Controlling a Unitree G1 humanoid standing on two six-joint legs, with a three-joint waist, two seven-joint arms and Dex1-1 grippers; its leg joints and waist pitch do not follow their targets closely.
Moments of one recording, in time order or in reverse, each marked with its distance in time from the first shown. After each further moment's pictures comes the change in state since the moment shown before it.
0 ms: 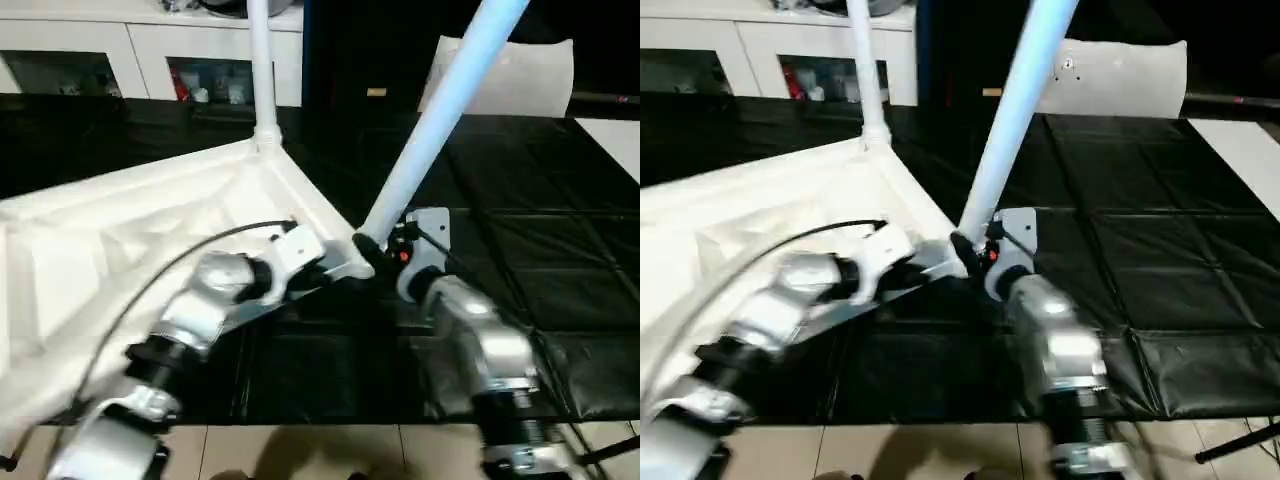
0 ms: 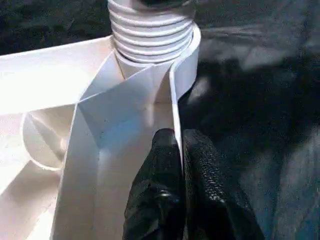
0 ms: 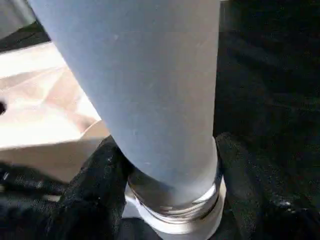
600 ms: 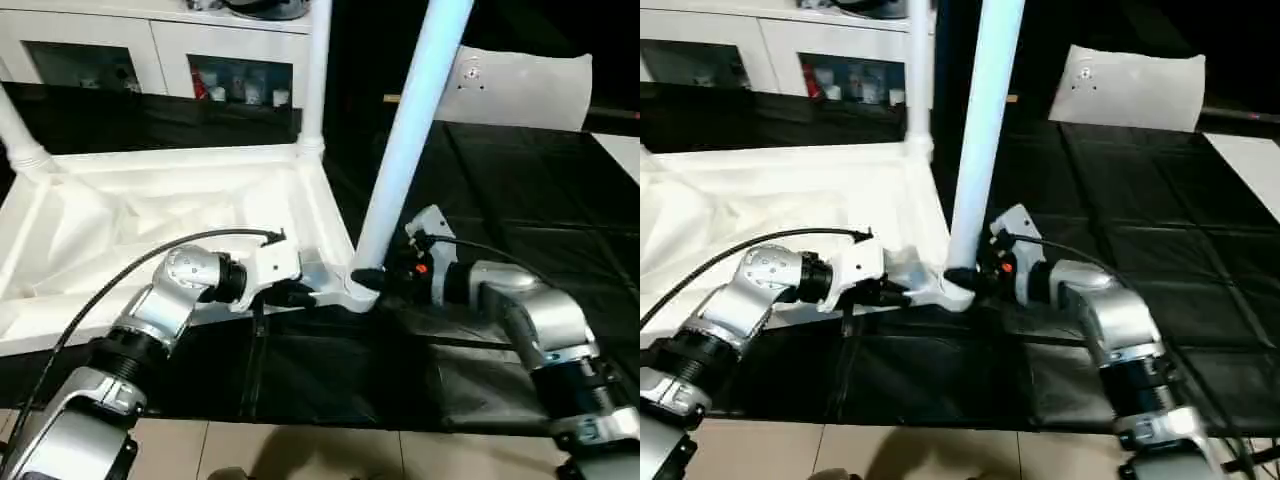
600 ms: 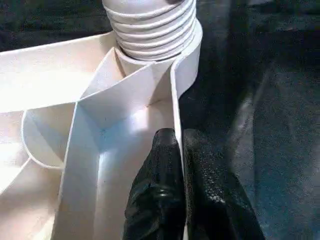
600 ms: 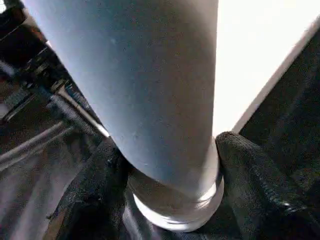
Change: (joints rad) left arm -0.034 0.086 -0.049 0.083 -0.025 -0.170 -0.222; right arm -0.096 -0.287 0.165 0.031 0.033 0.106 0.446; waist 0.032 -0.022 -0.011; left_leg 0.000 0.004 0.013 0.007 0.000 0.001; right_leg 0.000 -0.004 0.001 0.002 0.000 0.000
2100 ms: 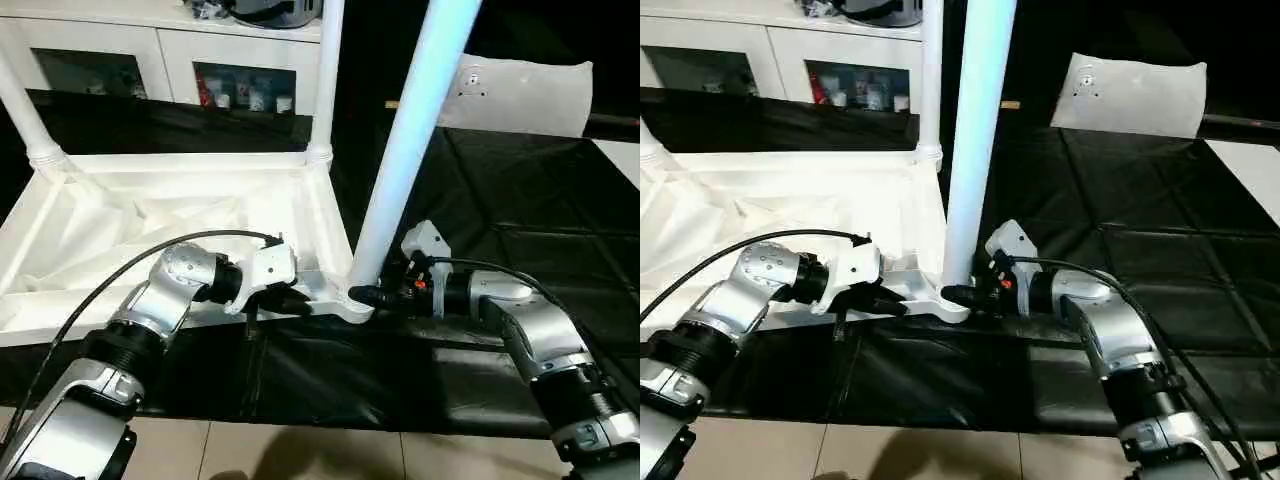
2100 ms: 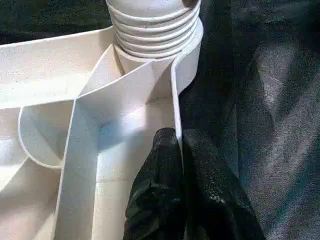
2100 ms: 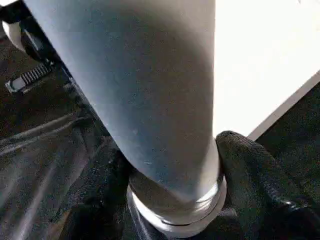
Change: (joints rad) left arm -0.028 0.012 -0.013 0.071 -0.009 -0.034 -0.057; right arm 0.045 0.013 0.025 0.111 -0.017 -0.238 0.075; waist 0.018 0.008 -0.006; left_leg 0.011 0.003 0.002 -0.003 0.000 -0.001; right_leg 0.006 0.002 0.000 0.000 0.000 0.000
